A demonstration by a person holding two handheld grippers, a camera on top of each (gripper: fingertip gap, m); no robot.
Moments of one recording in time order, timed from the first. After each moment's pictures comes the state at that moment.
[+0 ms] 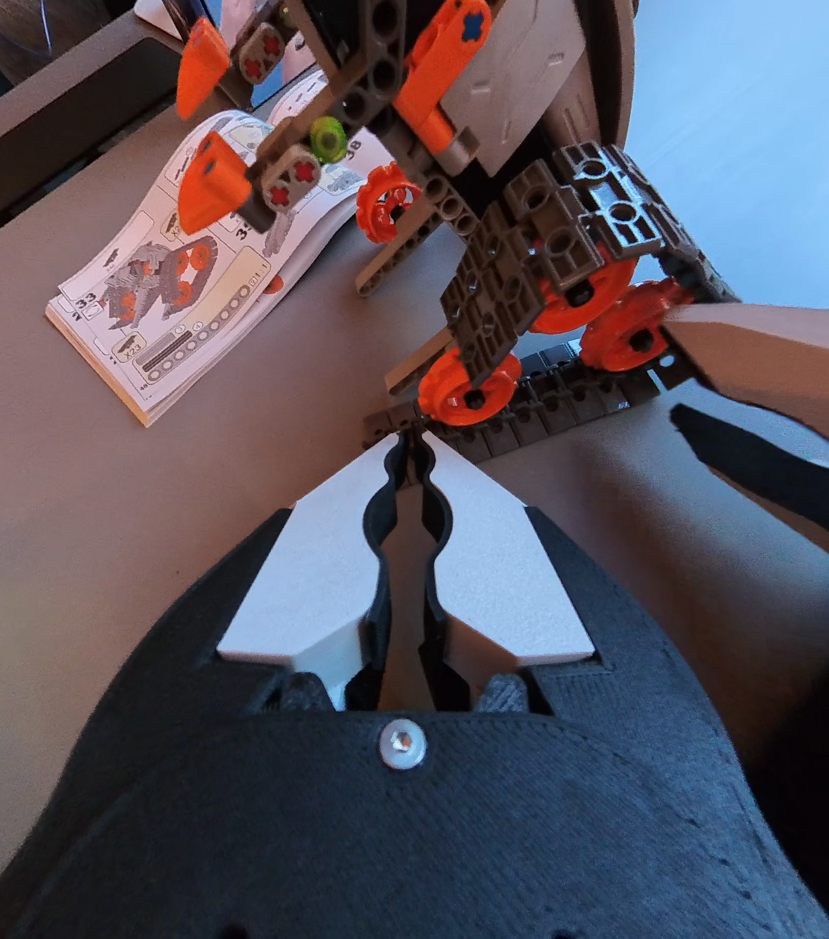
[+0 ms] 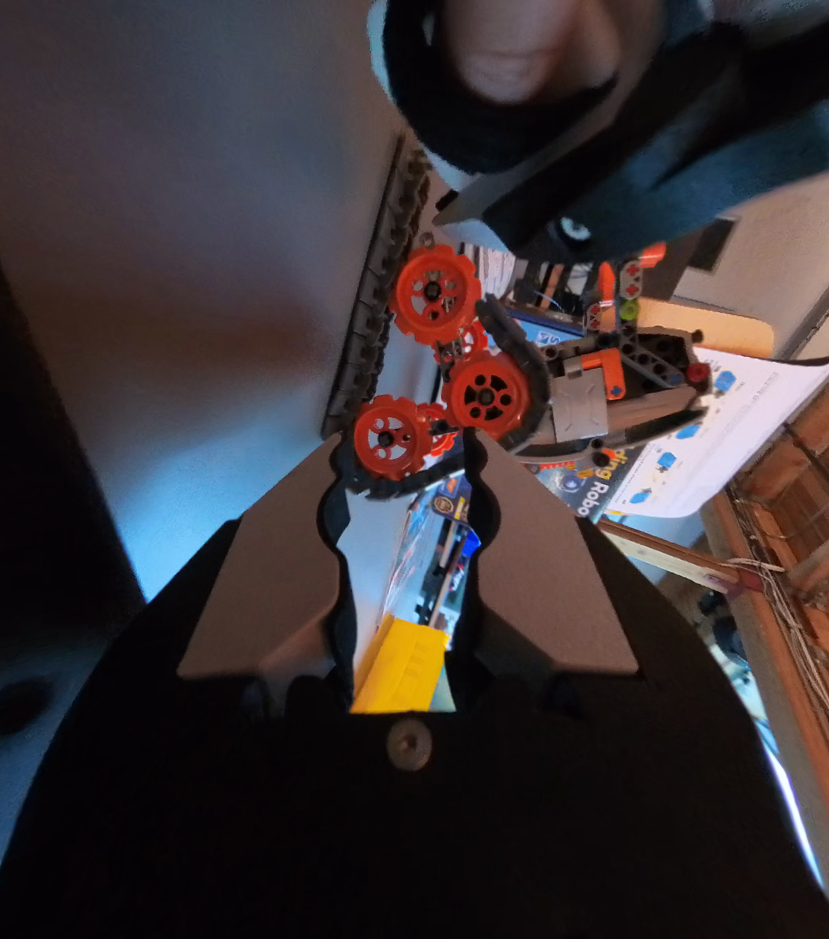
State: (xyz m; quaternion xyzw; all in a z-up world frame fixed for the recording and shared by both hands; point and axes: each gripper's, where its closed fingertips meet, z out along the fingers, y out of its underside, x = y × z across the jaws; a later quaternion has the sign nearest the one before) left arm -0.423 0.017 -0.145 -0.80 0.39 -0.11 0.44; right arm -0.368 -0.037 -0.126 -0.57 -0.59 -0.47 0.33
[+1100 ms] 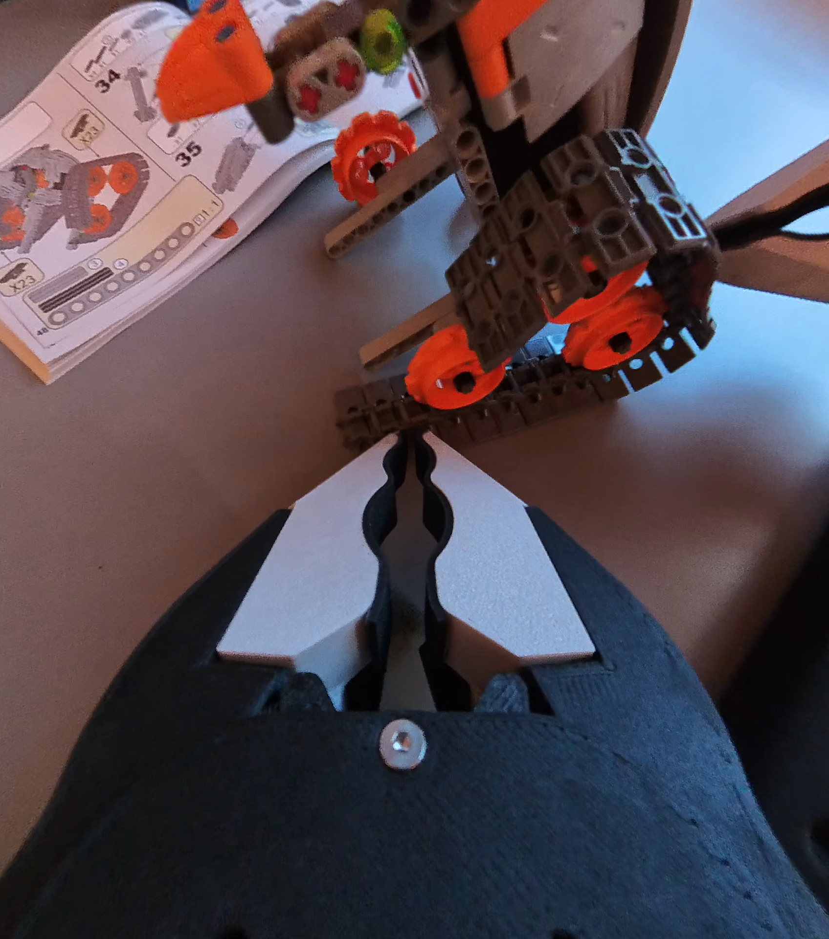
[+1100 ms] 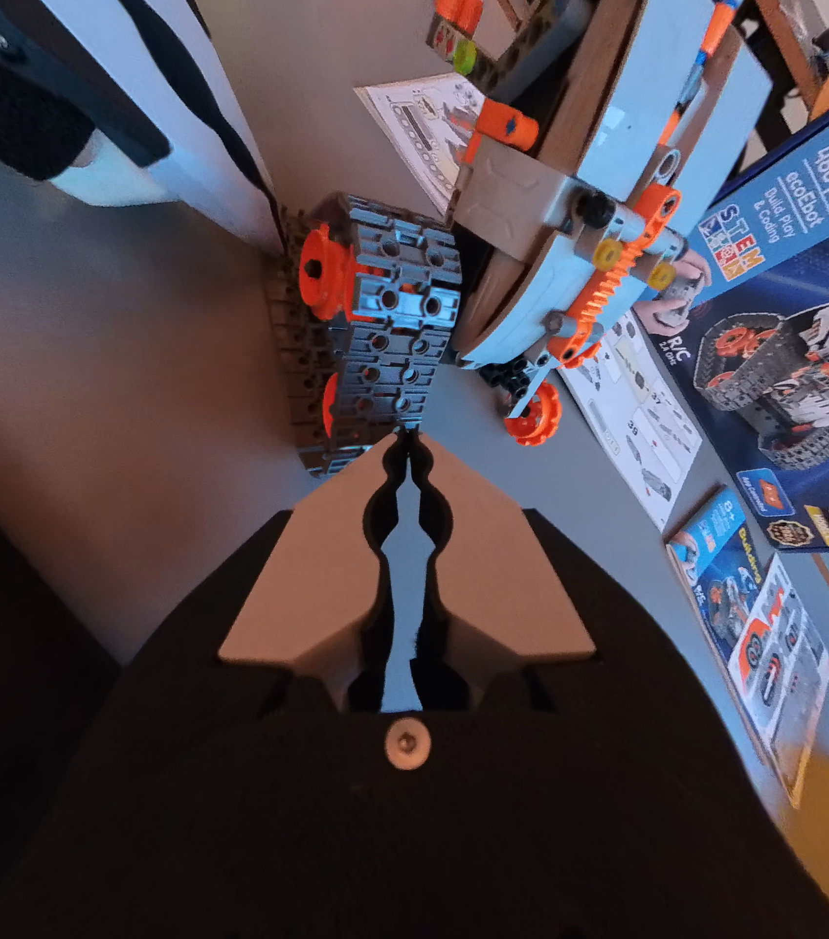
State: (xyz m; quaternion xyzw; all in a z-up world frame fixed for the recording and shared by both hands) left arm -0.421 0.013 -0.158 -0.82 0.36 -0.21 0.38; right arm -0.327 -0.015 -0.119 -0.77 -0.44 -0.06 0.45
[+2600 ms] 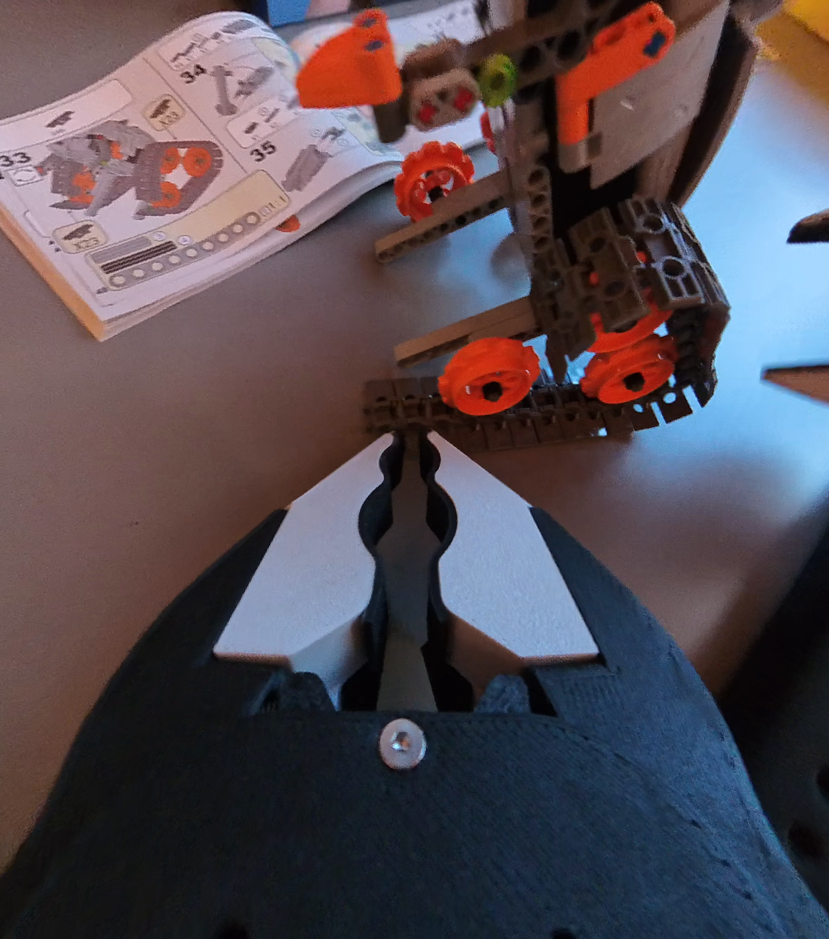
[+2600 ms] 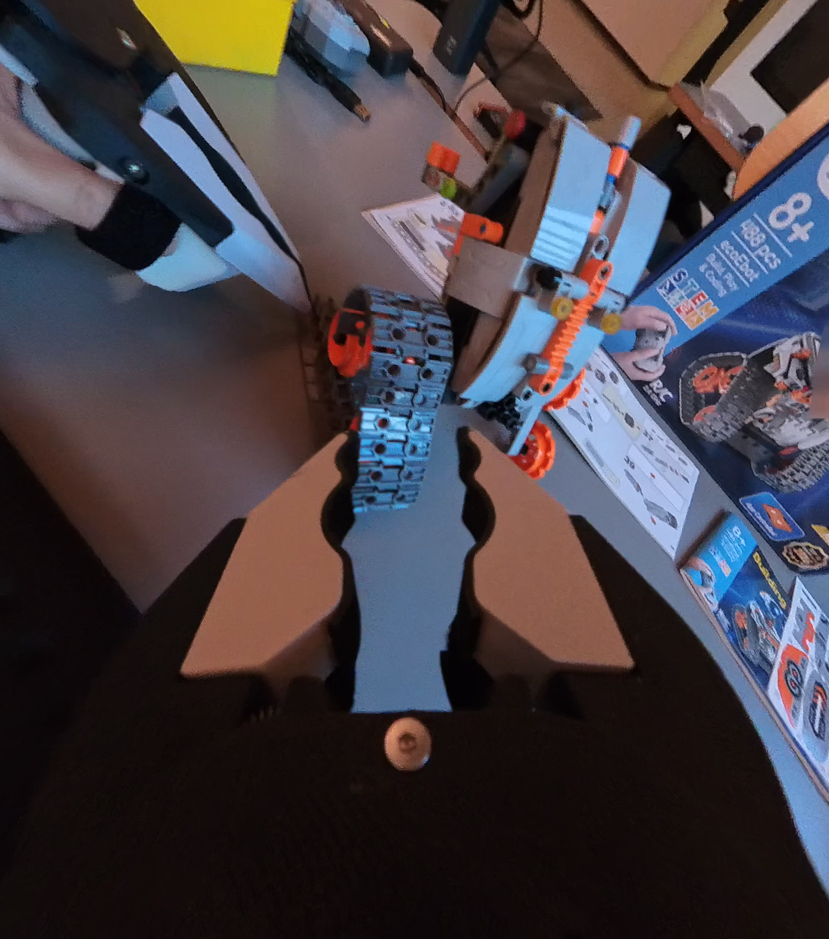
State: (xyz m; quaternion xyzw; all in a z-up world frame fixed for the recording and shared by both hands) left arm -0.437 0.022 -0.151 -0.84 0.29 -0.24 0.39; right arm -0.343 -0.030 -0.093 -0.75 -0.41 -0.01 0.52
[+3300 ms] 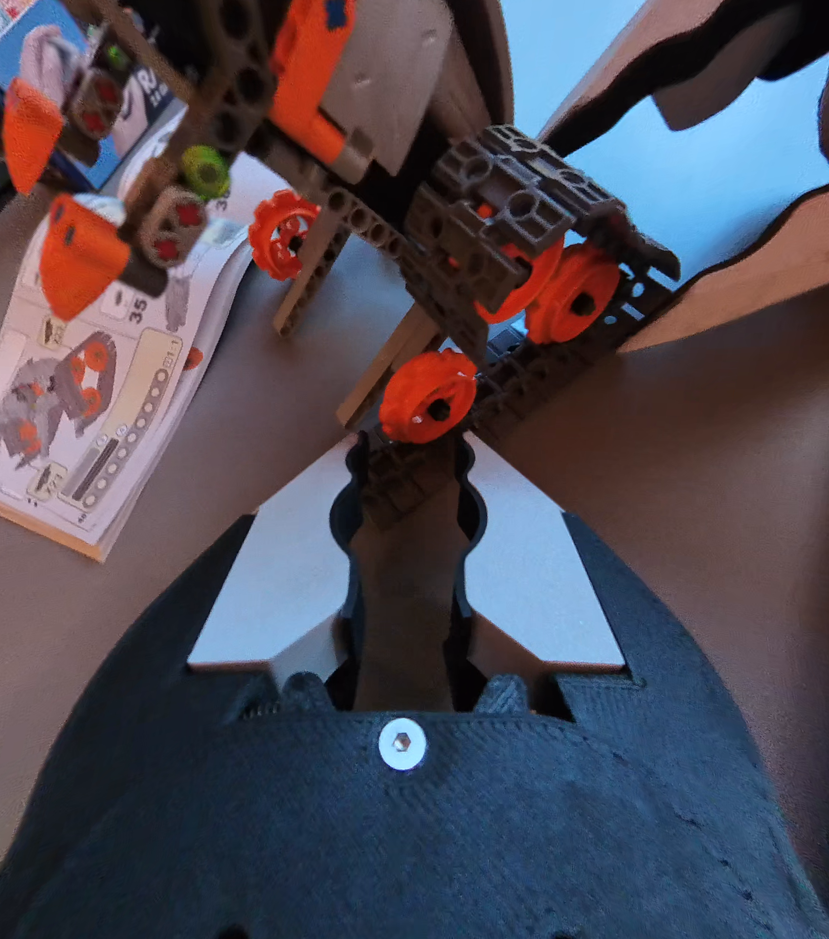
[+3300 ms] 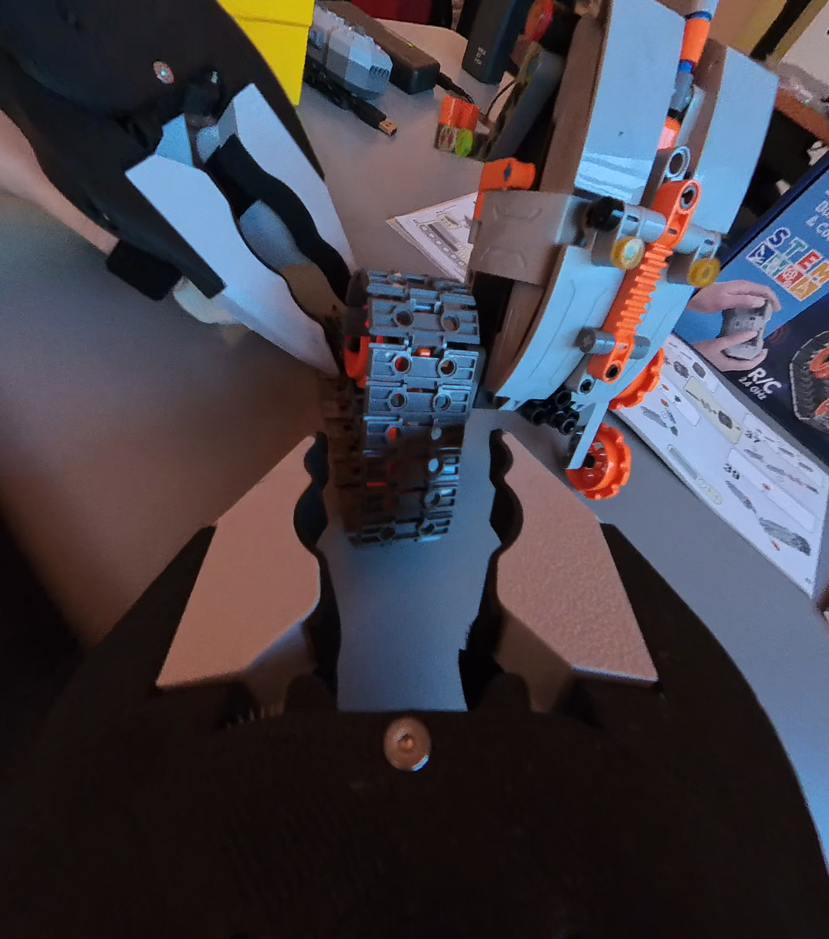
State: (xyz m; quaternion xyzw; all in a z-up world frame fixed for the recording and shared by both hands) left arm -0.409 0.021 -0.155 -0.71 0.54 -0.19 0.41; right arm -0.356 -0.009 -0.123 -0.76 -0.39 0.07 0.52
